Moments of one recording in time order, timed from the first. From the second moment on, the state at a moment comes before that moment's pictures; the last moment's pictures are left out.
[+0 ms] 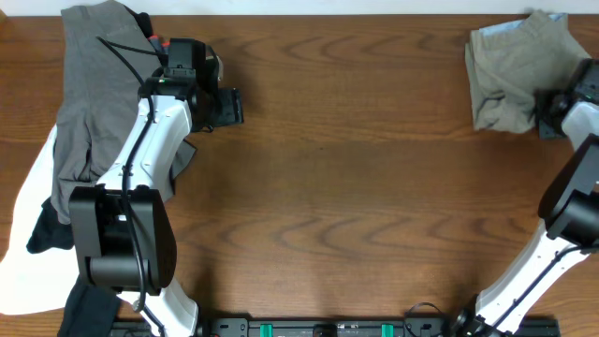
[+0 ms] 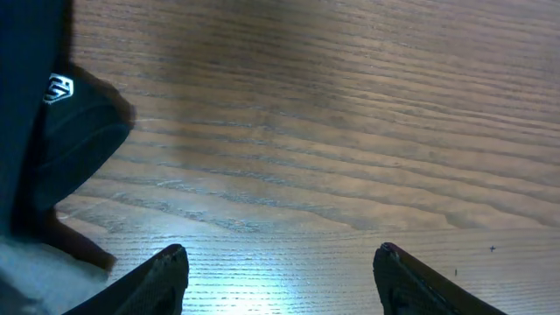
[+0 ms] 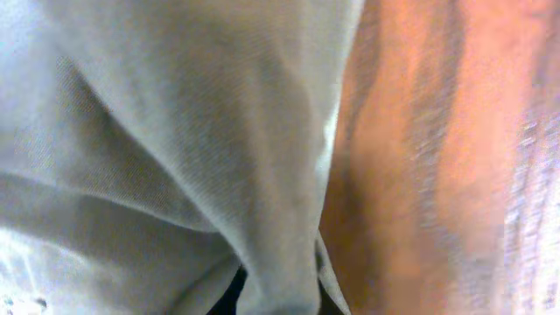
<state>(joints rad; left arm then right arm) -0.06 1.86 1.42 -0.71 0.17 -0.20 -0.46 2.24 1.58 -0.34 0.07 1.14</state>
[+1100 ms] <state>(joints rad) -0.06 1.86 1.42 -0.69 0.17 -0.20 -0.44 2.25 1.57 -0.29 -0.04 0.52</state>
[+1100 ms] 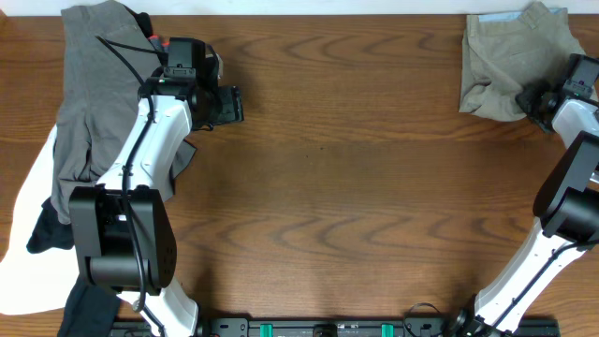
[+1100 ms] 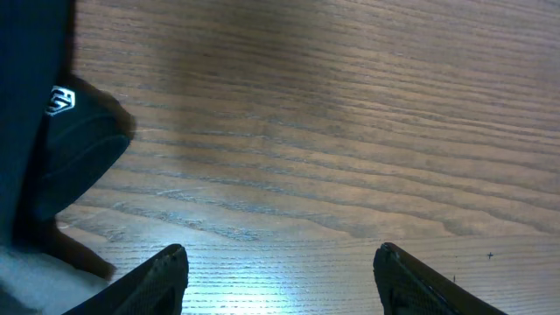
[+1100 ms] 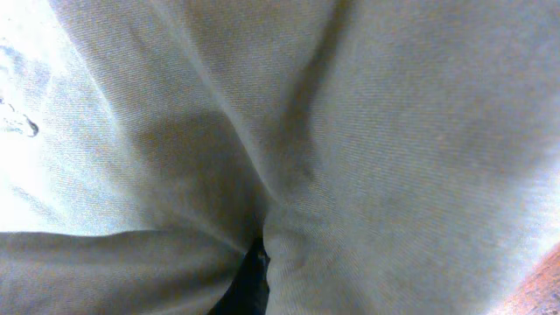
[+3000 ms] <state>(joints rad) -0.06 1.86 1.42 -0.67 0.17 -0.20 -0.37 2.31 1.58 -0.10 -0.20 -0.35</state>
